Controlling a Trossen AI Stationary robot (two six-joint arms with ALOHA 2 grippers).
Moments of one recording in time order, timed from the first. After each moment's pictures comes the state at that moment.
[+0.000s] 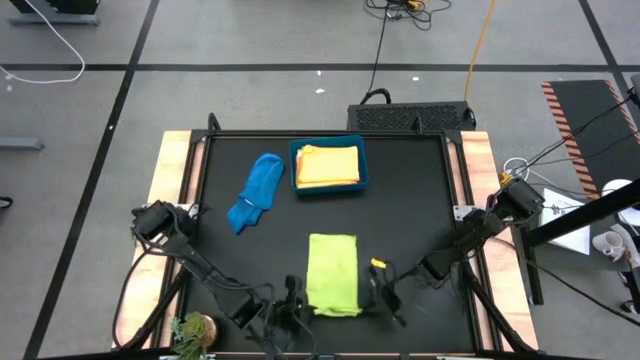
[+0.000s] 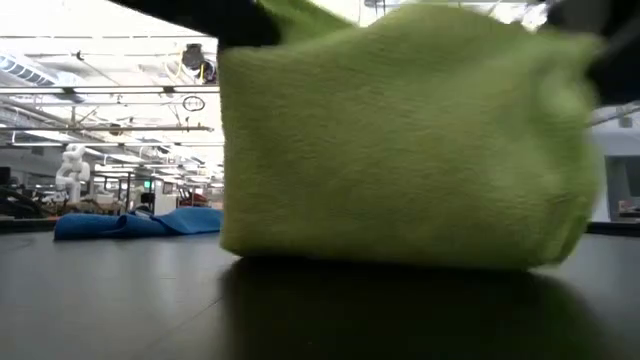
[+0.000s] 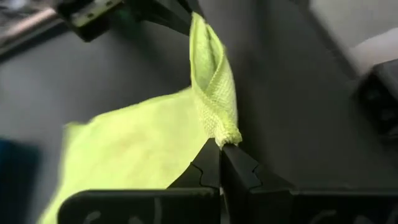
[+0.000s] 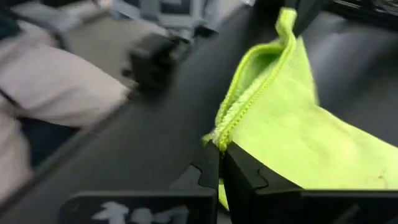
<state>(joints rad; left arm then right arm) -0.72 1.94 1.30 -0.18 -0.63 -0.18 0.65 1.68 0.65 0.53 0.16 0.00</state>
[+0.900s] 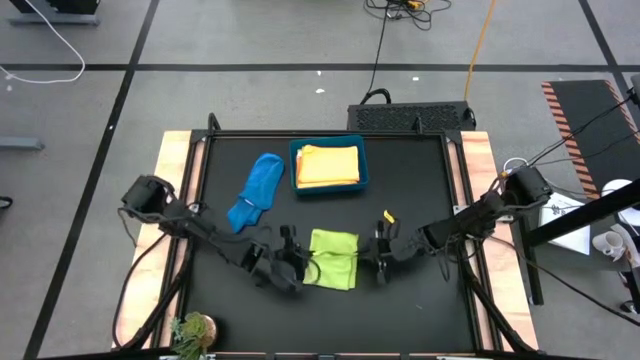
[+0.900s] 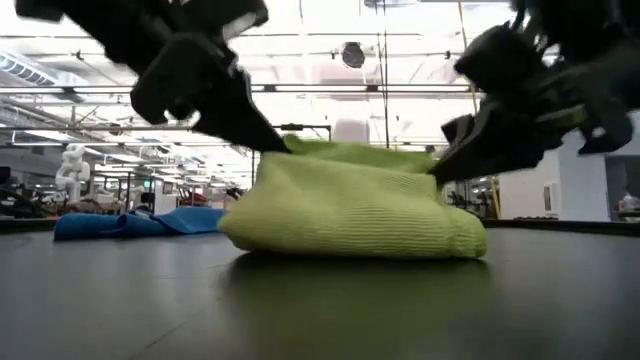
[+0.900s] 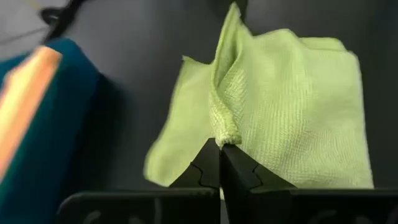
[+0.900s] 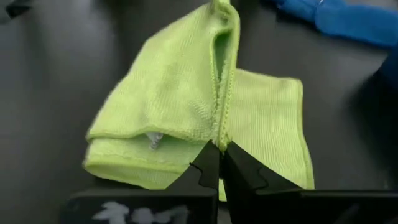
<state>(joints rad) -0.46 1.74 0.94 -0.01 -0.63 -0.15 0.37 1.54 0.43 0.56 0.29 0.10</state>
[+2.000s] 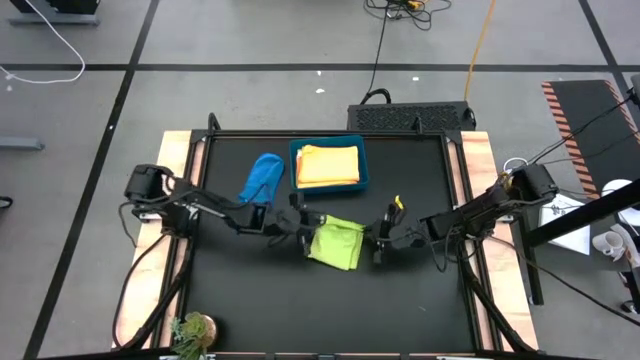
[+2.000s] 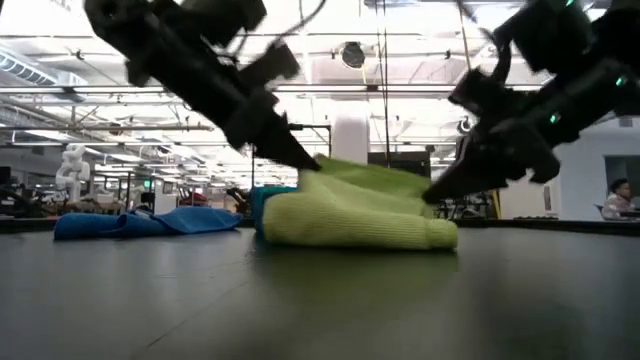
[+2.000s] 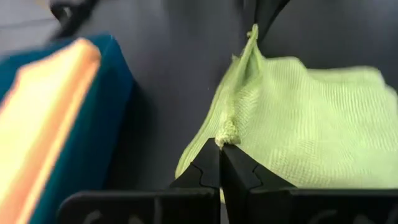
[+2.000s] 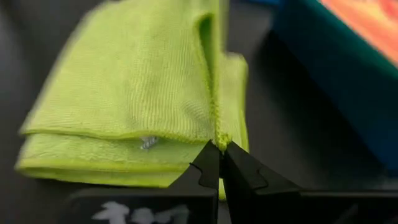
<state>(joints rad) -0.13 1.67 0.80 0.28 -0.33 0.05 0.28 1.47 0.38 0.44 0.47 0.17</state>
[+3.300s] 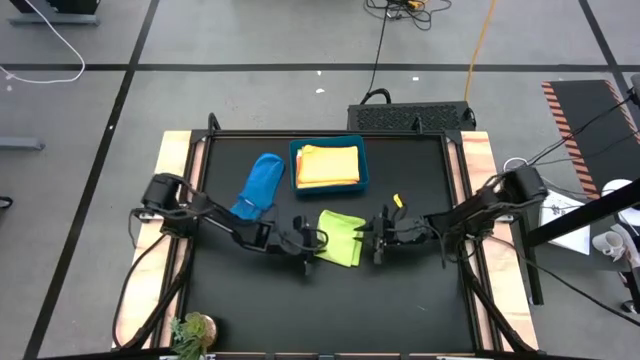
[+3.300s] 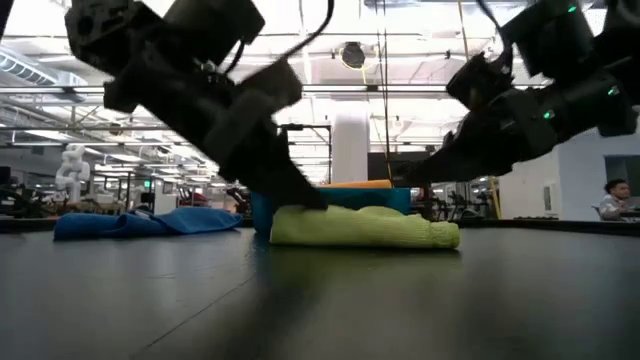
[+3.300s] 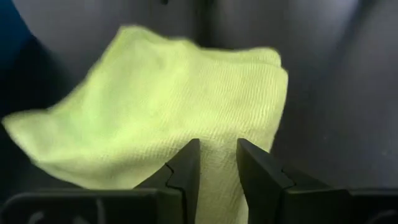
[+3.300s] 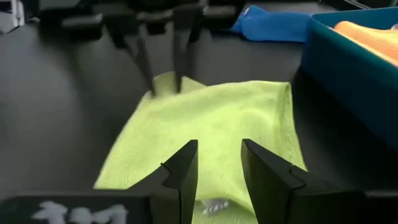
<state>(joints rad) -0.23 1.83 0.80 0.41 -0.24 -0.20 0.23 1.55 0.30 0.84 0.31 0.15</state>
